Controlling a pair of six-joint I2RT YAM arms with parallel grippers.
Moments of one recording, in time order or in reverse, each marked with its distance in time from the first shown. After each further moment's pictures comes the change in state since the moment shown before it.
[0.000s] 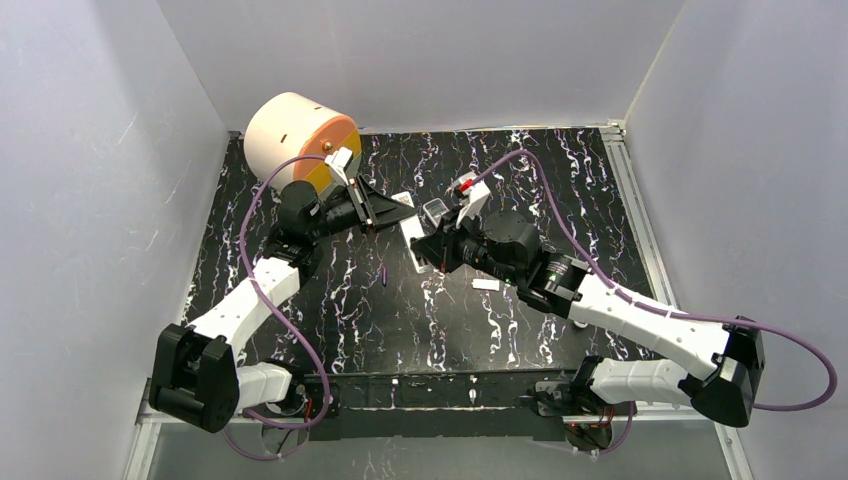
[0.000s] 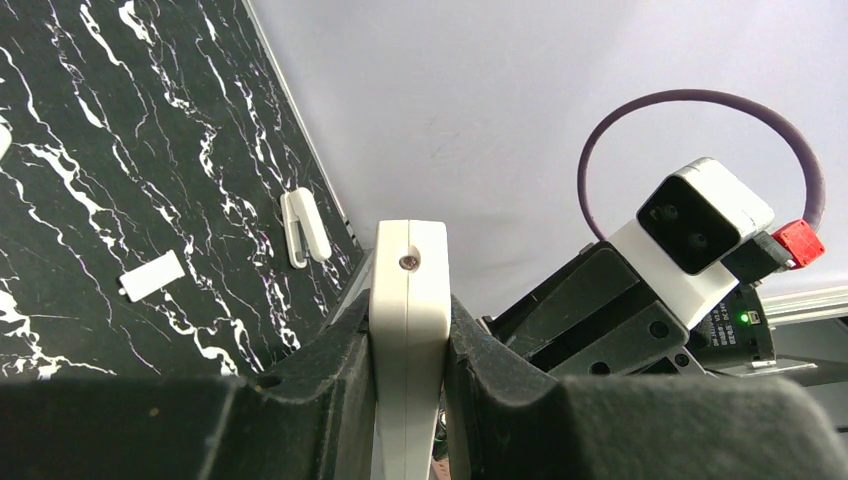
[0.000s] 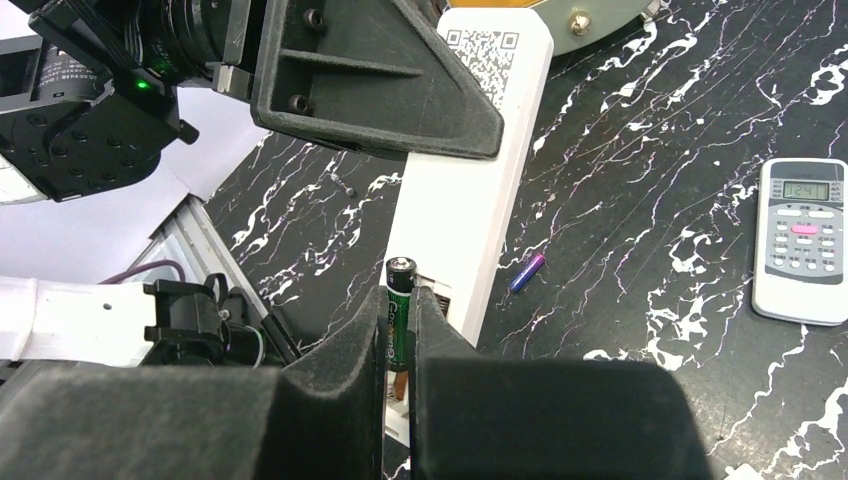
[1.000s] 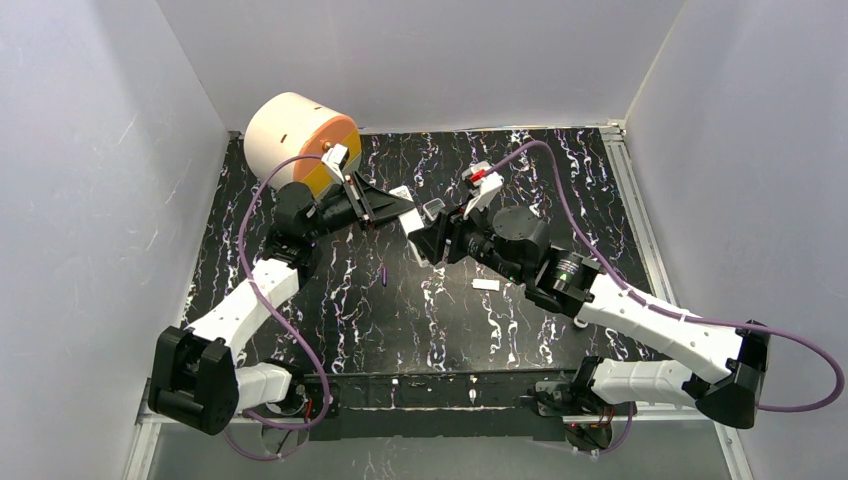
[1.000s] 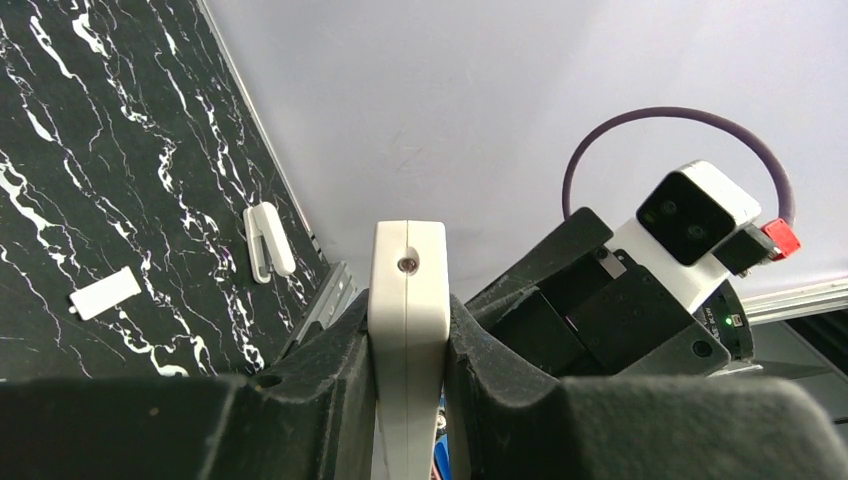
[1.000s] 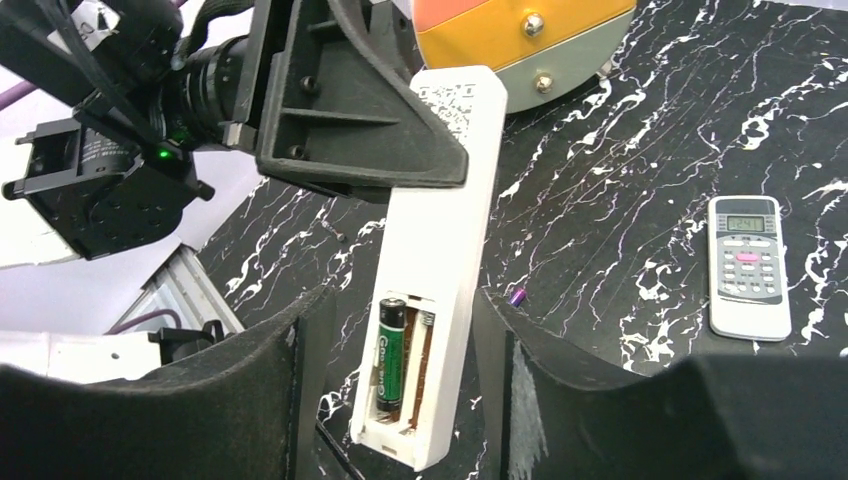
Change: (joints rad) left arm 0.005 -0.007 -0.011 0.089 -0.011 -0.110; right arm 0.027 -0.027 0.074 -0.042 0.114 -0.018
